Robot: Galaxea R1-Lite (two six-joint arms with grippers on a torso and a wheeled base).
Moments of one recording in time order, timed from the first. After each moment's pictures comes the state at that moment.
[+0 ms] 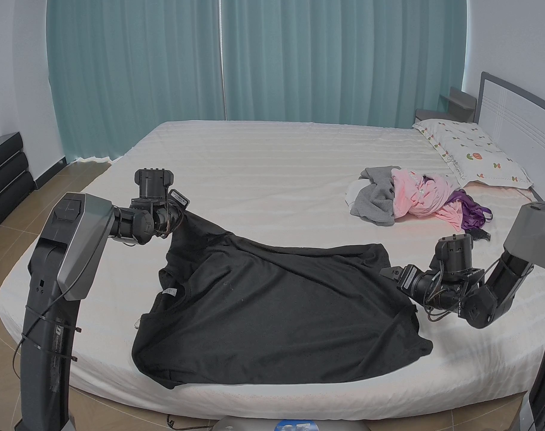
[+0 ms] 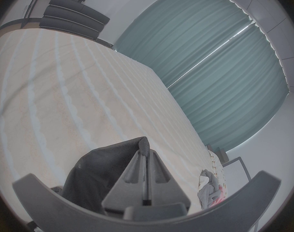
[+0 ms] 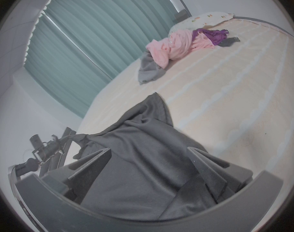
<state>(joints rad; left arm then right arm) -0.12 2.61 -1.92 -0.24 0.11 -0.98 0.24 2.16 -0.65 -0.91 0.03 0.73</state>
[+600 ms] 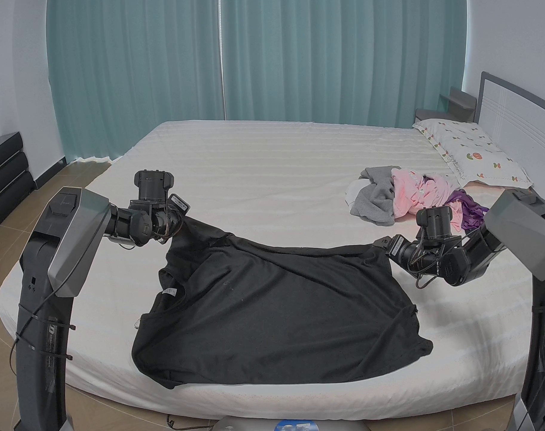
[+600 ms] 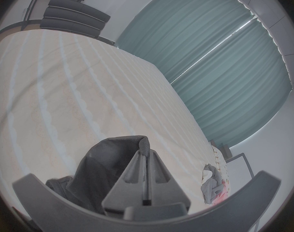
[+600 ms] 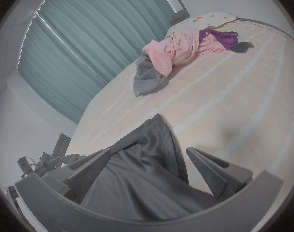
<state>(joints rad) -0.13 2.55 -1.81 -0.24 0.11 -0.97 0.18 2.35 -1.14 -0.61 0.03 0.71</state>
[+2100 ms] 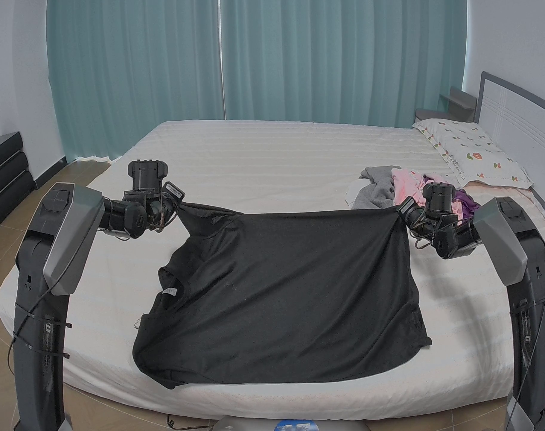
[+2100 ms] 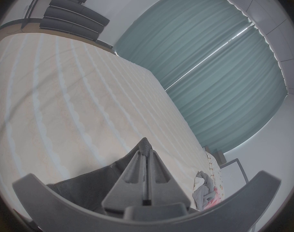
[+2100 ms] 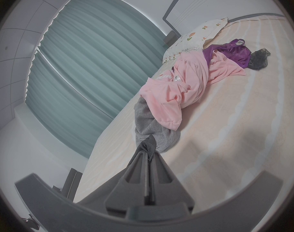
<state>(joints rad) -0.11 2.53 -1.85 -0.25 0.11 -0.98 0.06 2.63 -1.70 -0.61 0.01 0.84</state>
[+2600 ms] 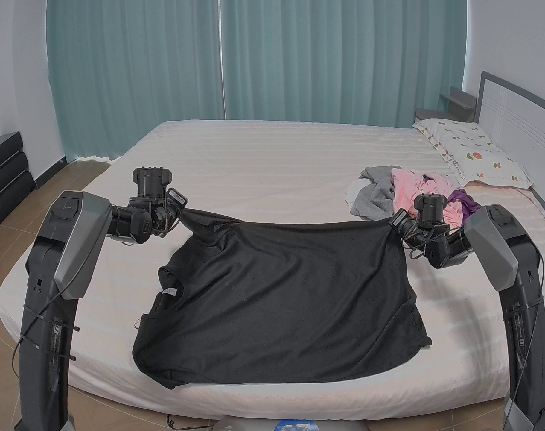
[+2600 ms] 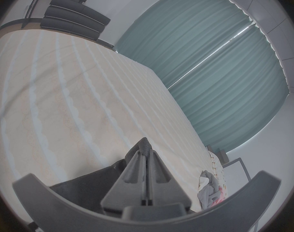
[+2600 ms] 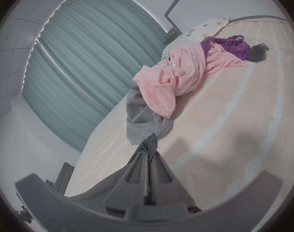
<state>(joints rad) -0.11 2.59 -1.90 -0.25 0.11 -0.98 0.08 2.68 -1.70 -0.61 -0.02 0.79</state>
